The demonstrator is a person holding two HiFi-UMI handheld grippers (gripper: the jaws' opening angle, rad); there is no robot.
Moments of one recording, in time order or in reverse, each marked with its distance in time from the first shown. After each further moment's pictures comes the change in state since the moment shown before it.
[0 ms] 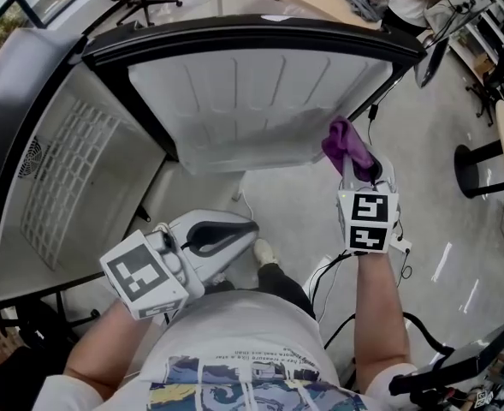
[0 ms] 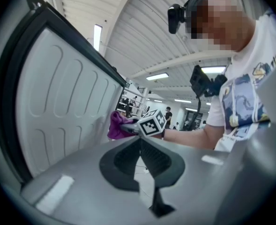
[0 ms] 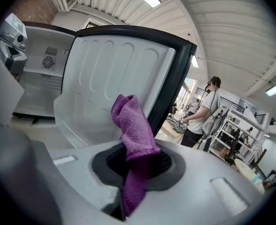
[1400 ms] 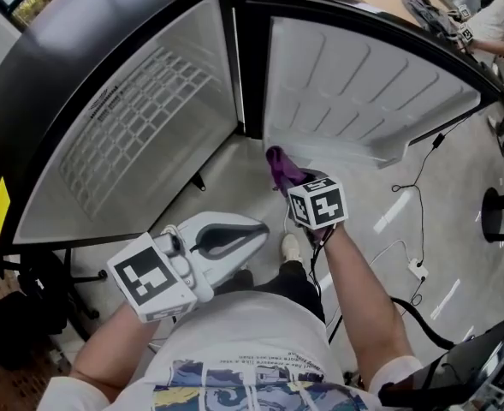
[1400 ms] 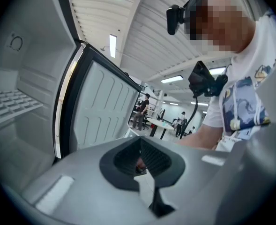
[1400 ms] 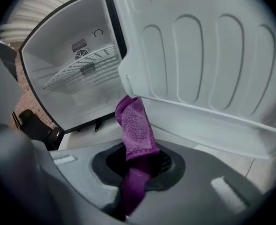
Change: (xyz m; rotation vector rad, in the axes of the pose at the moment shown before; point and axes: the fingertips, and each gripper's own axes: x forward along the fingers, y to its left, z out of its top) left arm -0.098 -0.002 -0.037 -0.097 -0.035 0.213; right arm 0.049 0.313 -0.055 0.165 0.314 0.757
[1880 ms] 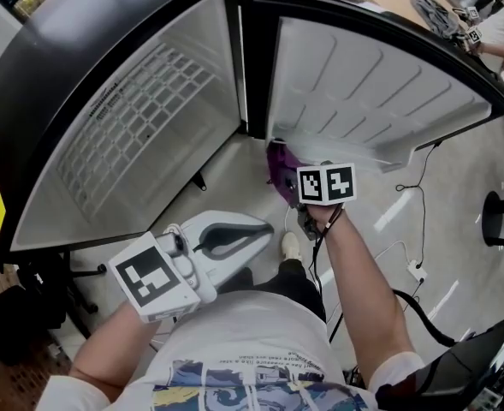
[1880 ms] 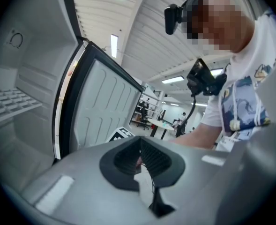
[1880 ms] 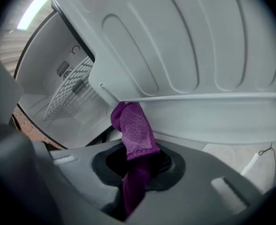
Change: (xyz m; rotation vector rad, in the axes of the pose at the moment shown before) left arm 0.022 0.001 0.010 -0.024 -0.001 0.000; right arm 0.016 -0.017 0.011 0.282 0.023 0.161
